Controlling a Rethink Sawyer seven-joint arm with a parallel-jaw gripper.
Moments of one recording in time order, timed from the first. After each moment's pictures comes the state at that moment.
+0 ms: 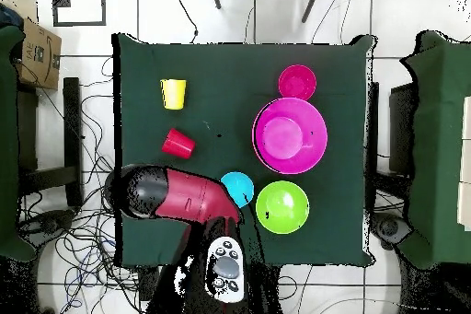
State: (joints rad) arm 0.05 -0.78 -0.02 1.94 0.33 0.62 1.96
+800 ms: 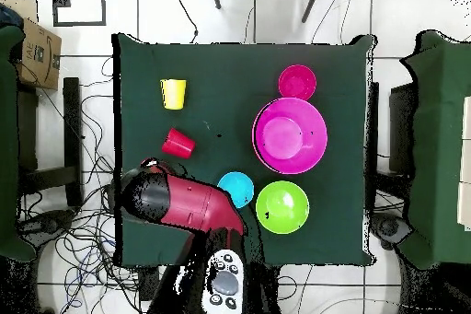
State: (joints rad) arm 0.08 -0.79 -0.10 1.96 0.33 0.36 1.99
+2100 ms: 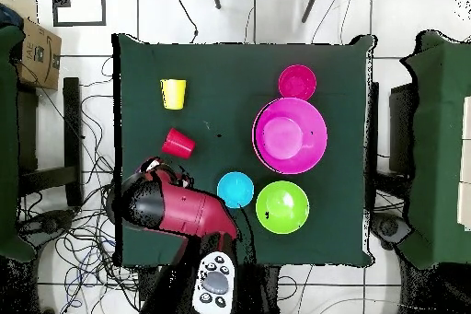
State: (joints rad) arm 0.11 -0.76 -0.11 1.98 0.33 0.22 2.11
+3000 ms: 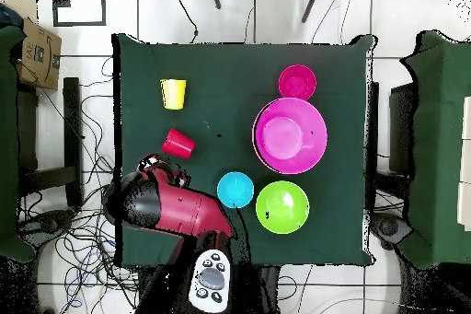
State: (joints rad) arm 0.12 -0.74 -0.10 1.99 0.37 0.16 2.15
